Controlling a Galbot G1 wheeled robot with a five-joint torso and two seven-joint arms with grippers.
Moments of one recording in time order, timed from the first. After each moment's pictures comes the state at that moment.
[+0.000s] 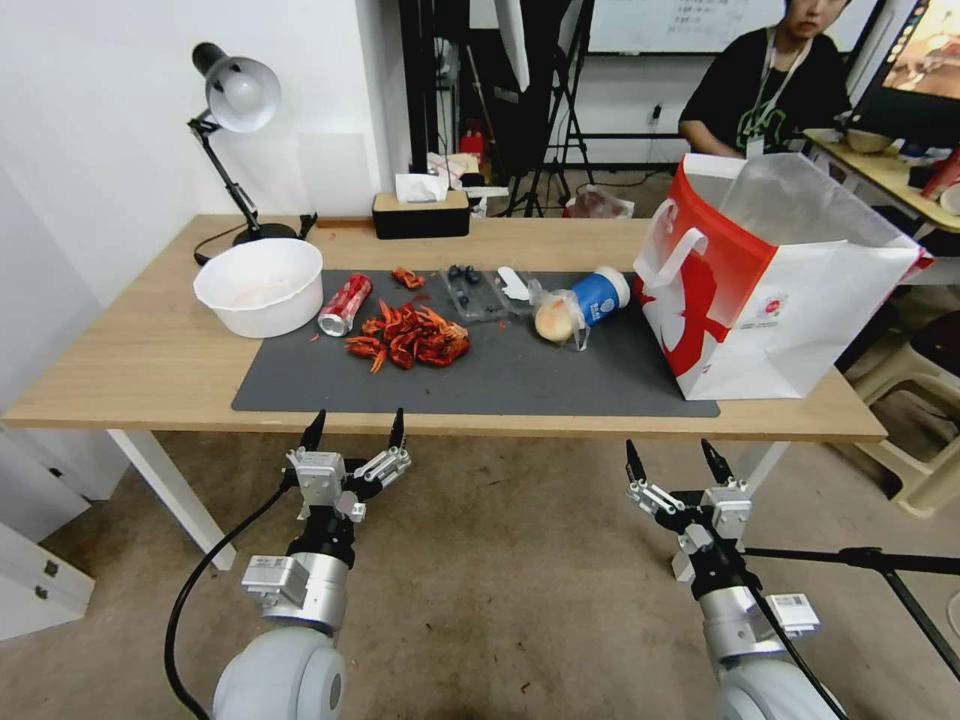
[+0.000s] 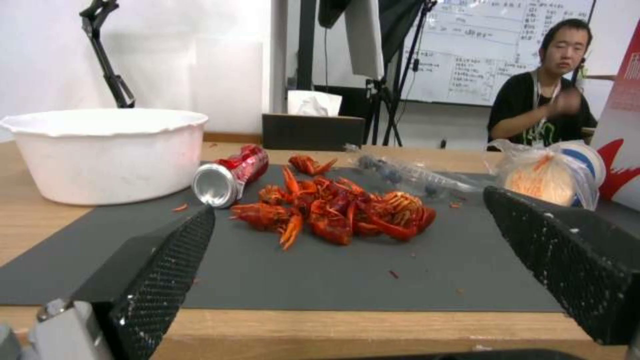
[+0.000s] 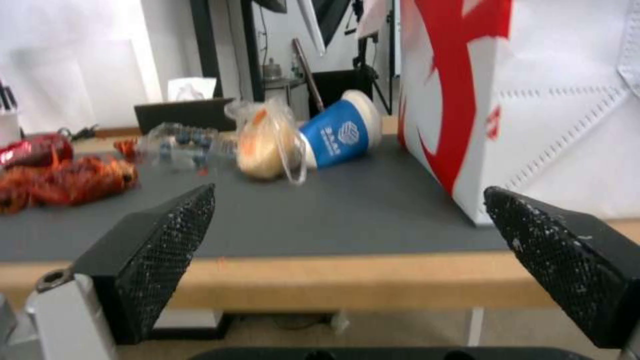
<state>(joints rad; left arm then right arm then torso) 1.64 -1.60 -0.48 -2.19 -0.09 -0.04 0.07 -1.64 1.24 0.46 2.09 0.30 0.21 0.15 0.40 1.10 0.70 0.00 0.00</state>
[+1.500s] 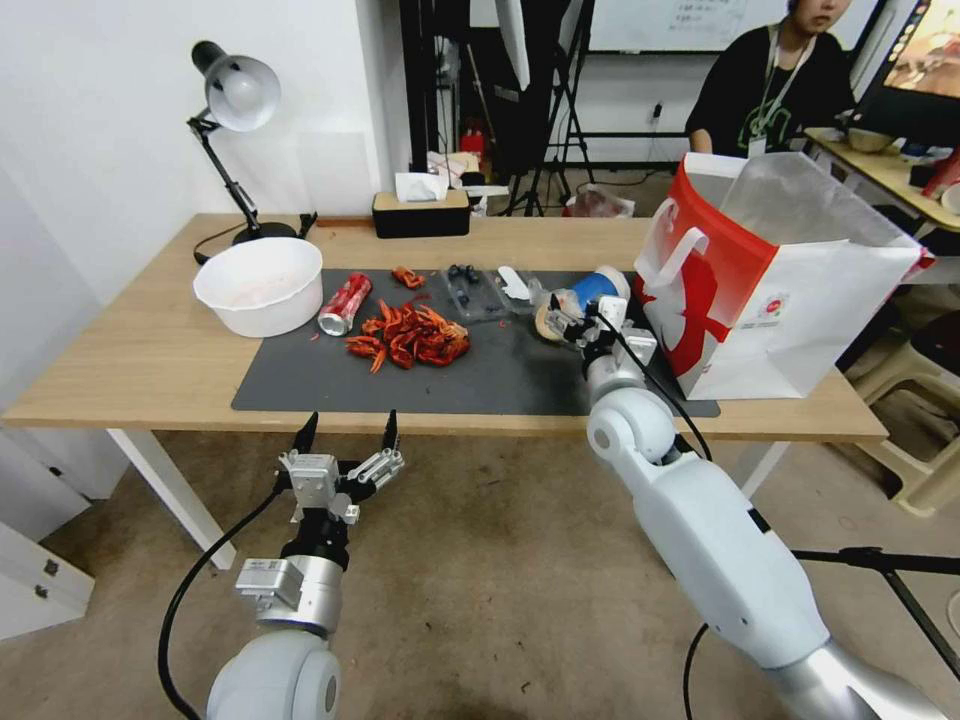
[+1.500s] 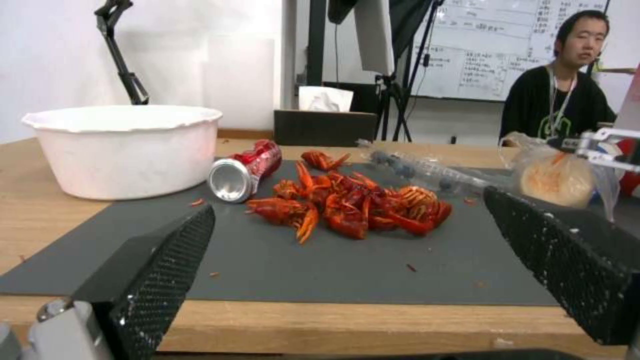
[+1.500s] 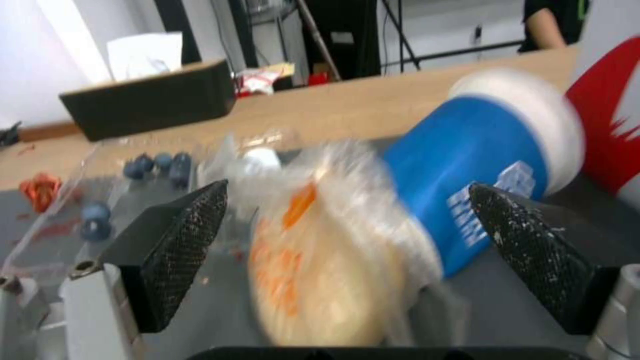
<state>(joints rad) 1.65 -1.61 -0.50 -2.19 -0.08 -0.04 0.07 -0.71 1.24 0.03 1.59 0.66 -0.22 0.49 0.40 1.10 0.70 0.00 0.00</state>
